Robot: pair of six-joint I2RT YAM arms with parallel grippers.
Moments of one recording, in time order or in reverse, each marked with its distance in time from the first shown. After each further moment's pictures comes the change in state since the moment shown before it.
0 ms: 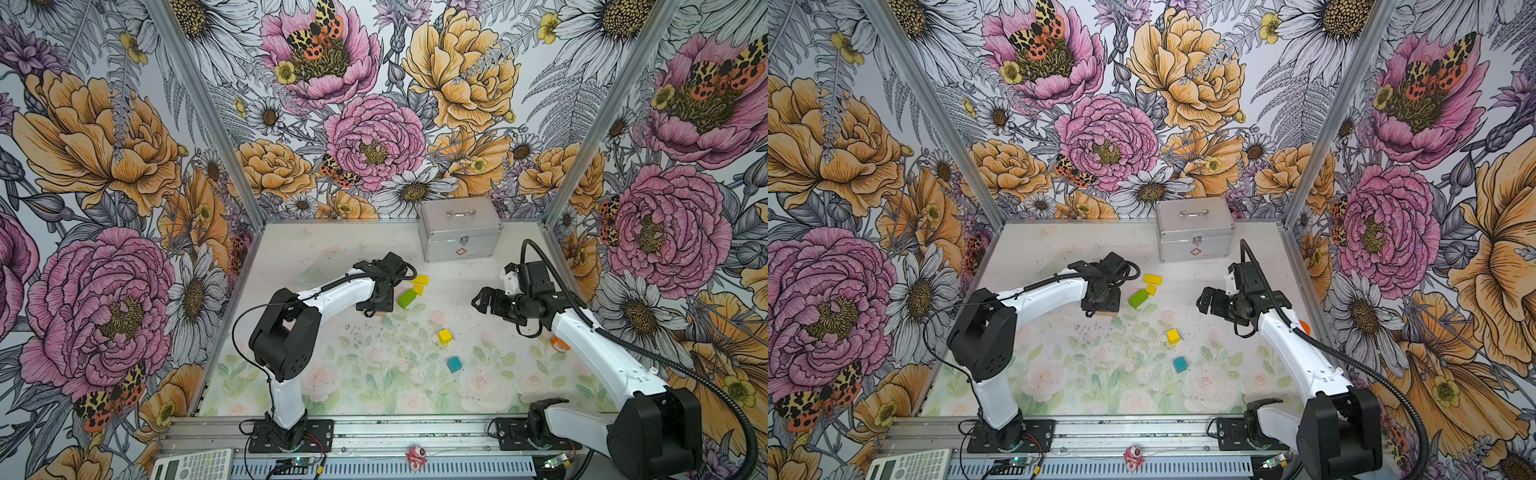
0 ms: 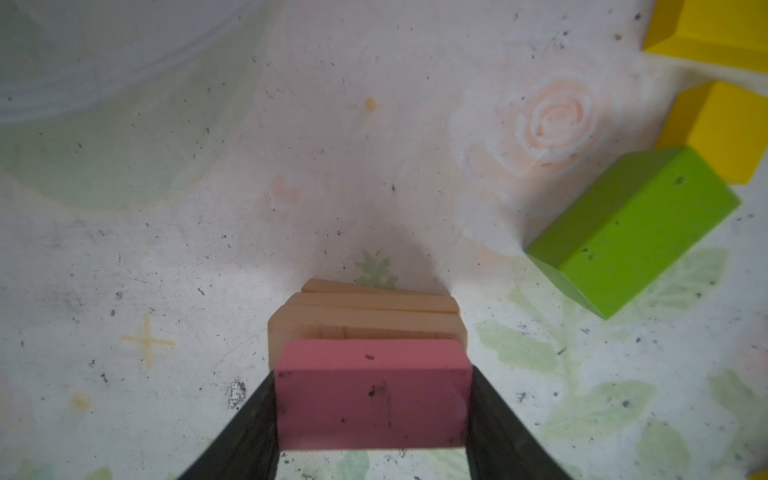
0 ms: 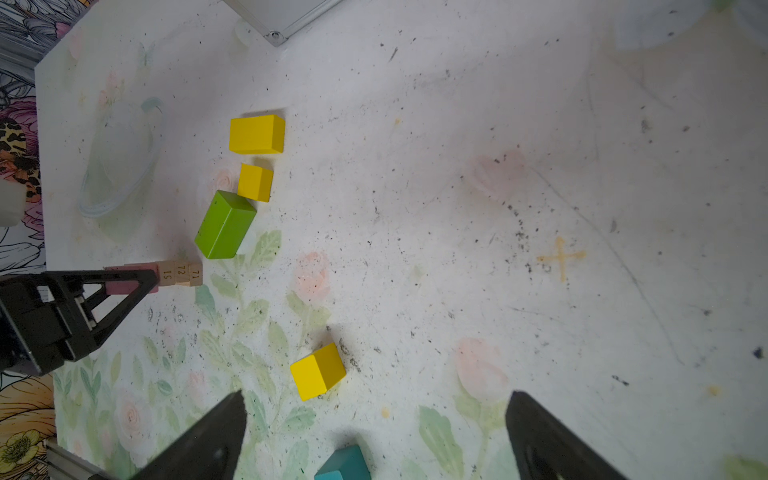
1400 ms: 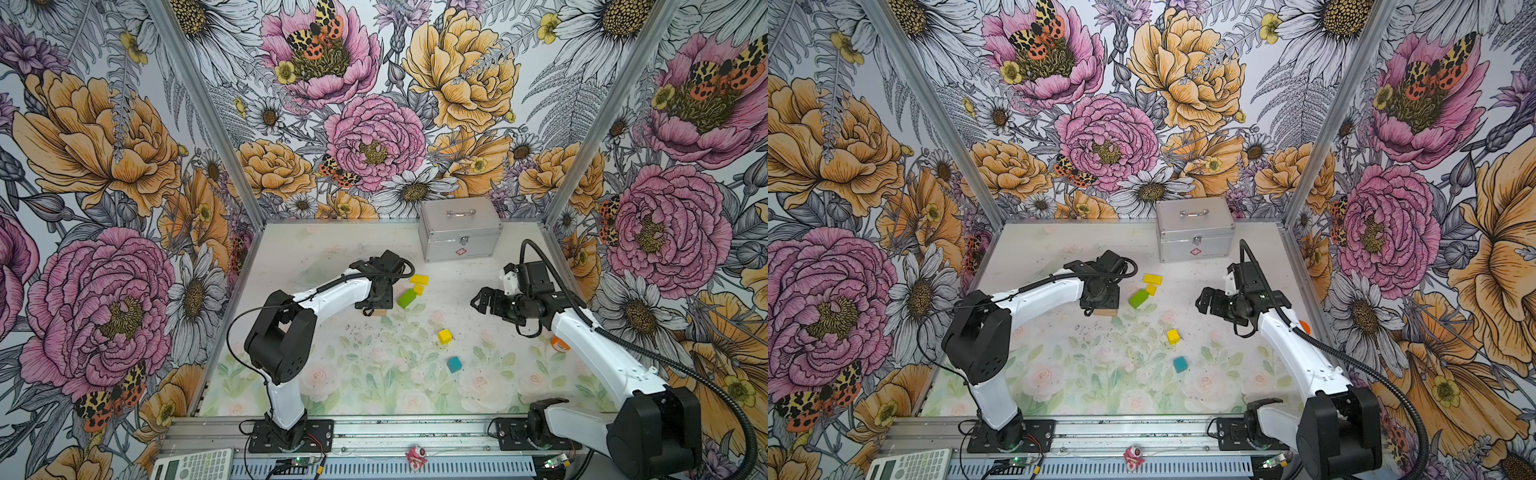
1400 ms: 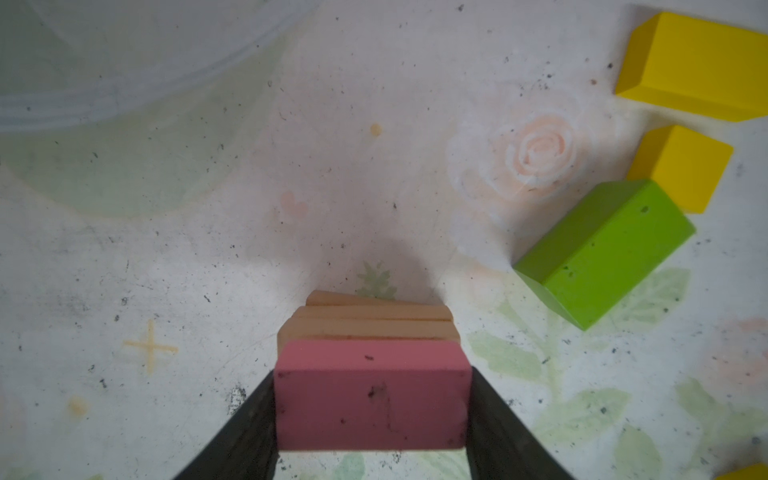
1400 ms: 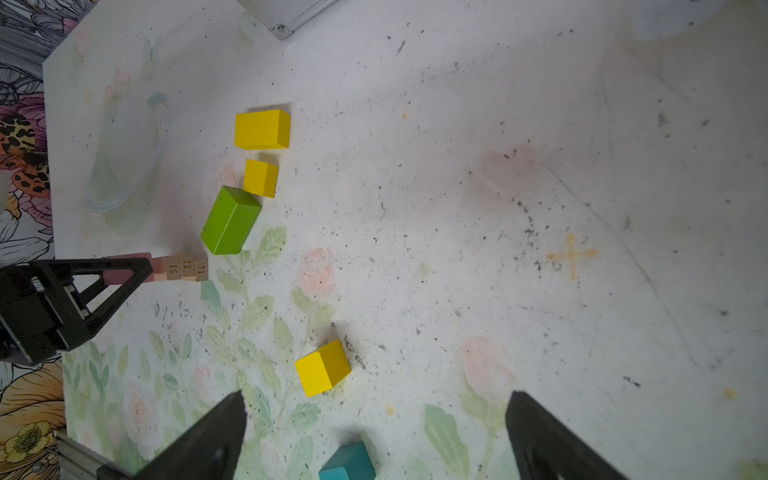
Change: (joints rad) left arm 0.012 -0.033 -0.027 0.035 0.000 -0.016; right arm 0.000 0.004 0.000 0.000 -0.018 0.000
